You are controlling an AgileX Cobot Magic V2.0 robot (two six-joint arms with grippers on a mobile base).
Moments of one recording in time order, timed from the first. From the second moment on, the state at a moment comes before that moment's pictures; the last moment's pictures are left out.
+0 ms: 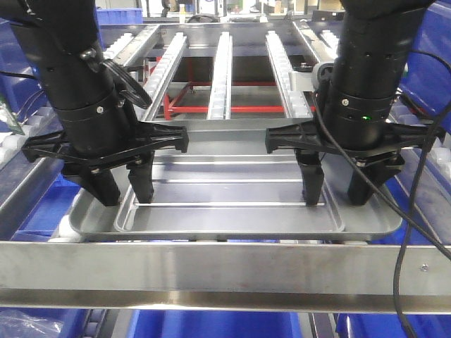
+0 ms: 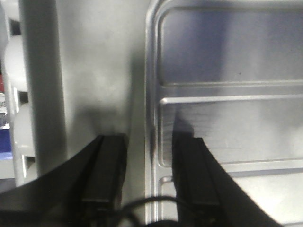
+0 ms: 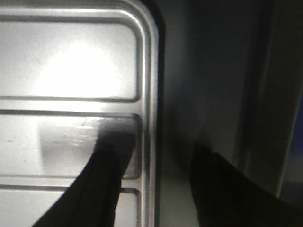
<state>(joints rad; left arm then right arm) -0.59 1.83 -1.17 0.09 0.57 -0.55 0.44 1.85 -1.19 -0.13 0.69 0.60</state>
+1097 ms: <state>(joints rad) -0.59 1.84 -1.18 0.08 0.56 -0.55 0.44 1.85 -1.20 -0.12 0.68 0.60</state>
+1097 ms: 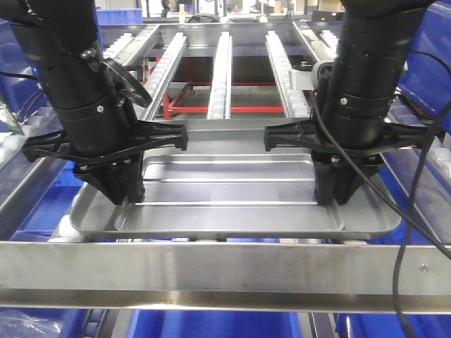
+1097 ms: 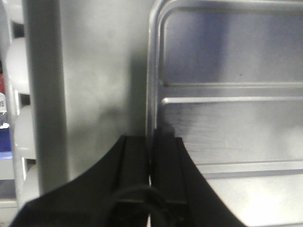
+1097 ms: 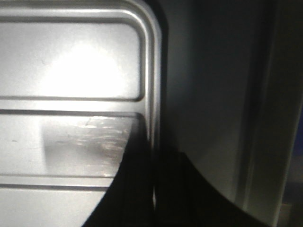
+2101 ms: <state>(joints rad) -0.68 1.56 -1.16 0.23 0.76 -0.78 0.56 1.54 -1.16 -0.23 0.81 0.77</state>
